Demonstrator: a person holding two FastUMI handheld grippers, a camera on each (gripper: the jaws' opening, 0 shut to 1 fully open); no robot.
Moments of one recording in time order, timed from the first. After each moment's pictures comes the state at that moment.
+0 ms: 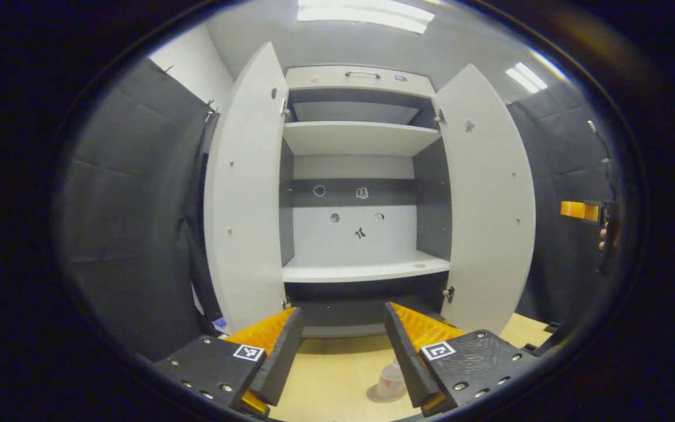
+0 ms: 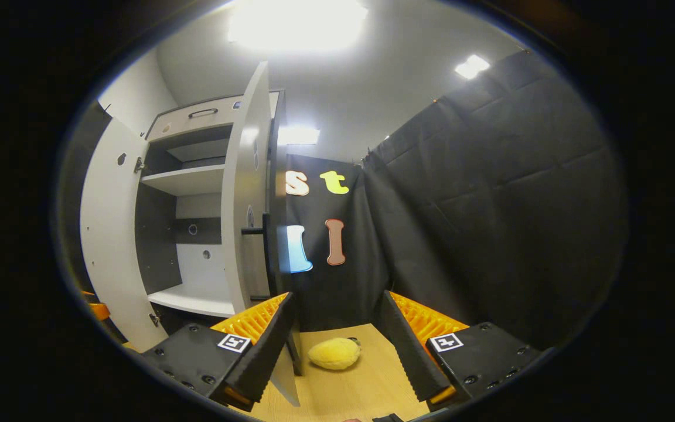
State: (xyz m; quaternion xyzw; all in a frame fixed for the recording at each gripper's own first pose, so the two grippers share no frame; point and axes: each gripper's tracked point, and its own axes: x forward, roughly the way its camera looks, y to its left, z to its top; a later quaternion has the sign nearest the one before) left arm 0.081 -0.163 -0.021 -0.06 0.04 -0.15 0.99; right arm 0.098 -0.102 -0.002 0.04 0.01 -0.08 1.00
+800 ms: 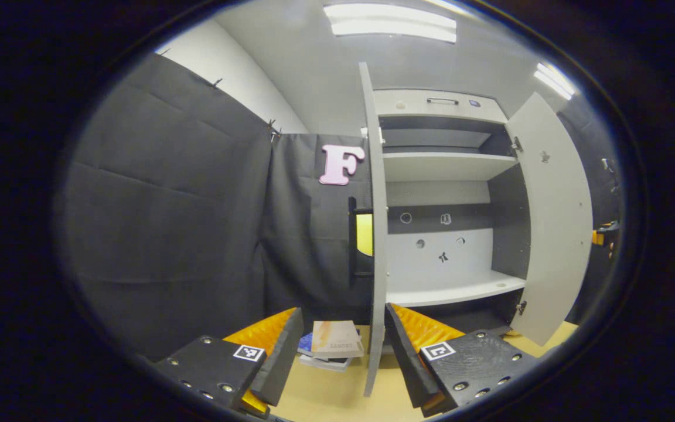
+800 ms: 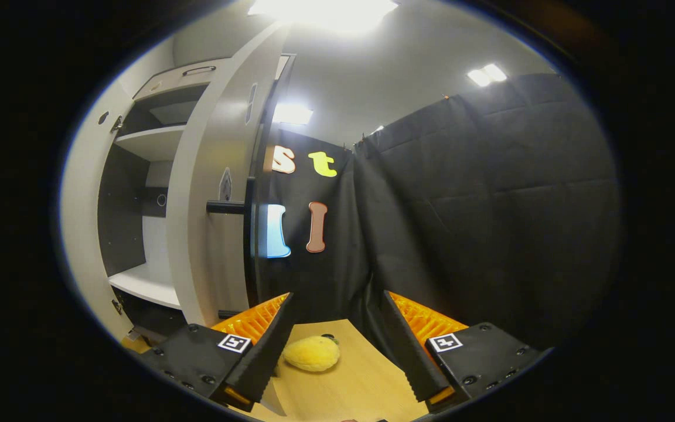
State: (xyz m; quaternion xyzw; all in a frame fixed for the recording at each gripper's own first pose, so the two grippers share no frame) left arm 0.102 0.028 -0.003 -0.05 0.02 -0.01 1.00; right arm 0.168 -0.085 -0.022 -0.01 0.06 -0.12 0.99
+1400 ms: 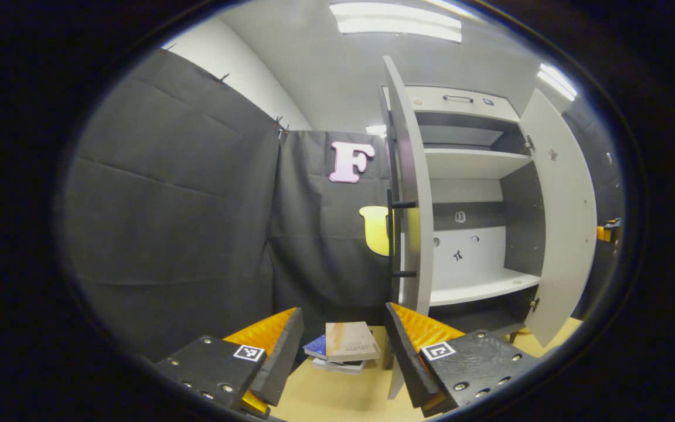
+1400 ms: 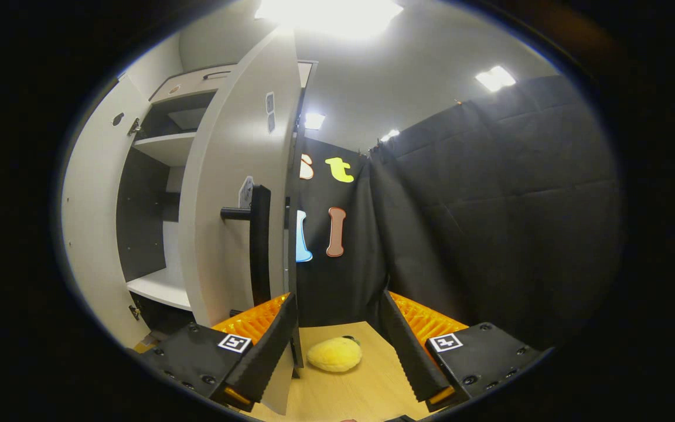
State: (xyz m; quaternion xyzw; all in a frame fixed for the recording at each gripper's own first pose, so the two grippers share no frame) left arm 0.126 0.060 -0.016 -0.05 0.02 -0.01 1.00; right arm 0.158 -0.031 -0.016 -0.01 0.05 -0.10 0.99
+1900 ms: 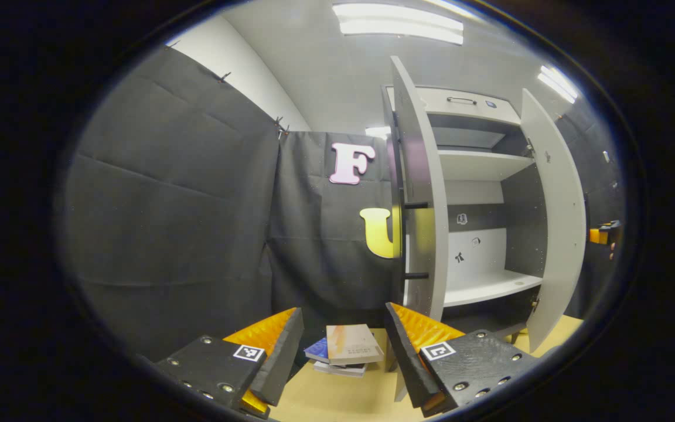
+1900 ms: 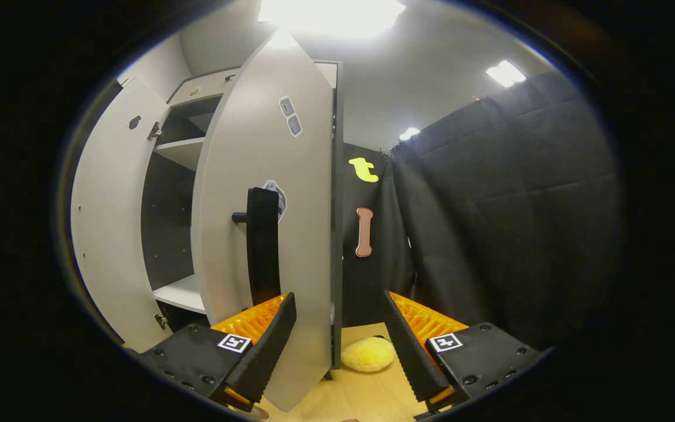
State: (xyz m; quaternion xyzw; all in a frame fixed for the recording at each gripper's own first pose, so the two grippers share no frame) left arm 0.134 0.084 -0.016 -0.05 0.01 -0.01 1.00; right arm 0.172 0.039 -0.016 0.01 0.05 -0.04 1.00
